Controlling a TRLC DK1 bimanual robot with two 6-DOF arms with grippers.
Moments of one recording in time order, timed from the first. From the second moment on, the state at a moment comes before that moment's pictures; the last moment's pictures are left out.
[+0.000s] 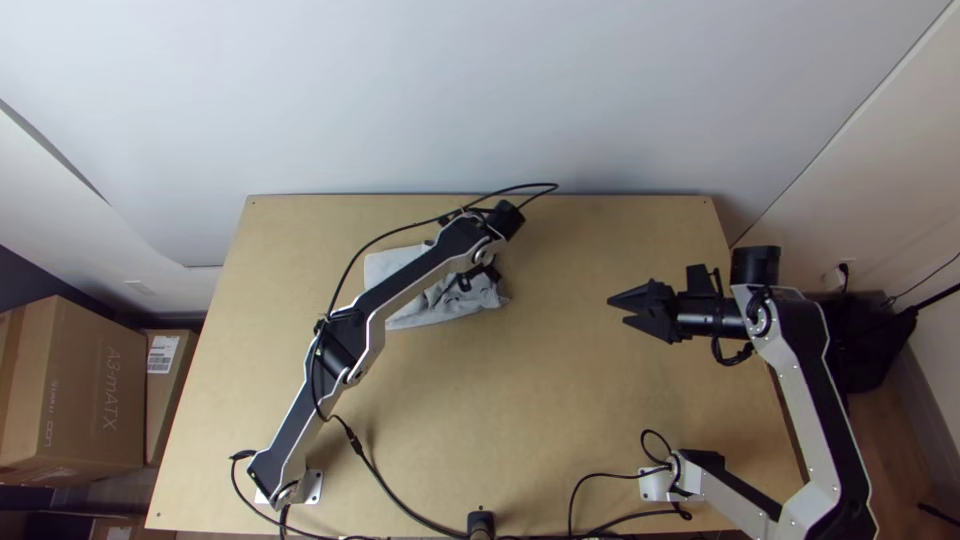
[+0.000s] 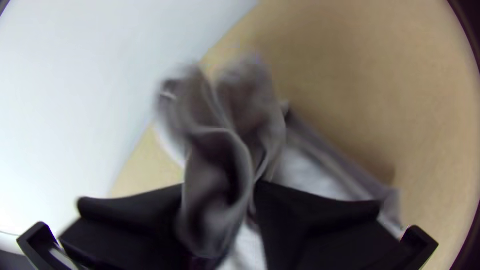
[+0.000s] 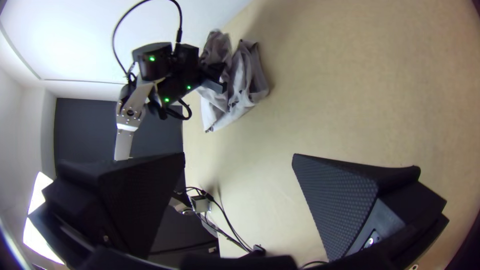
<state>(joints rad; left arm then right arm) -0.74 2.36 2.32 -0.98 -0.59 0.13 -0.05 1.13 1.05 -0.98 -0.90 0.36</state>
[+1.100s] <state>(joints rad) -0.43 1.60 2.16 -0.94 -0.57 0.11 0.58 2.06 1.92 -0.75 -0.43 0.52</state>
